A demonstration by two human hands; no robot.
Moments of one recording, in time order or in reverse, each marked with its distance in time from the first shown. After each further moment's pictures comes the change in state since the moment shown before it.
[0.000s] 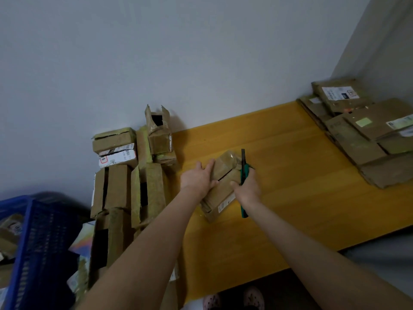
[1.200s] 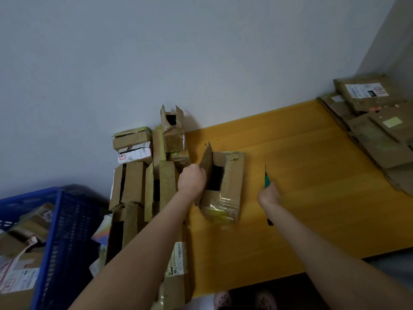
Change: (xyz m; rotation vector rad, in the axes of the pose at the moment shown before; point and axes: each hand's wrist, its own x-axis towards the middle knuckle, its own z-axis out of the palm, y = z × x) left_hand -0.017 -0.026 -0.009 -0.627 0.140 -0.342; right_hand 0.037 0.041 -0.004 -0.159 -0.053 0.203
